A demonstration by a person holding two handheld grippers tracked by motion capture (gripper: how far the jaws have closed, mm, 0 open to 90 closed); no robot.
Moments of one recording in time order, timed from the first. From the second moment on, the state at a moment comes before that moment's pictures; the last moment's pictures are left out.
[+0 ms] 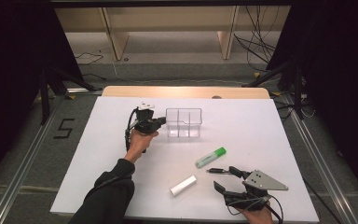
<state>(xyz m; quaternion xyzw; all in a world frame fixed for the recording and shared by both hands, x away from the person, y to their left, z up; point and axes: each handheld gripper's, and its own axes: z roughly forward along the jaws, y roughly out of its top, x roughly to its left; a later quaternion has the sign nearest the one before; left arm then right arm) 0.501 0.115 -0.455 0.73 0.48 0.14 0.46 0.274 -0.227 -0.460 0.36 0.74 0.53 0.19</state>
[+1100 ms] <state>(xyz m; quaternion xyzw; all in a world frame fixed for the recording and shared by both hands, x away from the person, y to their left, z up) 0.469 0.145 -0.455 0.73 0.47 0.12 0.49 0.273 -0.226 -0.461 0.36 0.74 0.53 0.19</state>
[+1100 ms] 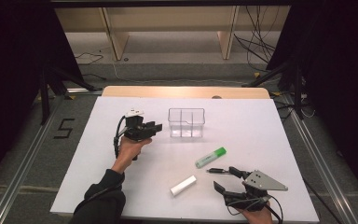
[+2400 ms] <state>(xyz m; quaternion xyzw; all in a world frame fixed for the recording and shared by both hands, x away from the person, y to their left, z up) 0.418 0.133 -0.443 0.79 0.37 0.07 0.49 0.282 -0.254 -0.459 0.38 0.74 0.52 0.19</state>
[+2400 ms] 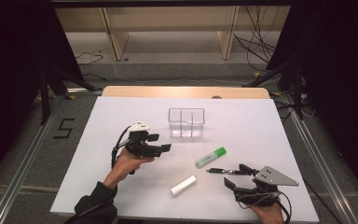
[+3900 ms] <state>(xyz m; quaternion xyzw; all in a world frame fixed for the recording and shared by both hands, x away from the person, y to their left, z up) 0.337 0.157 -0.466 0.79 0.34 0.08 0.50 0.343 -0.269 -0.438 0.31 0.89 0.32 0.14</state>
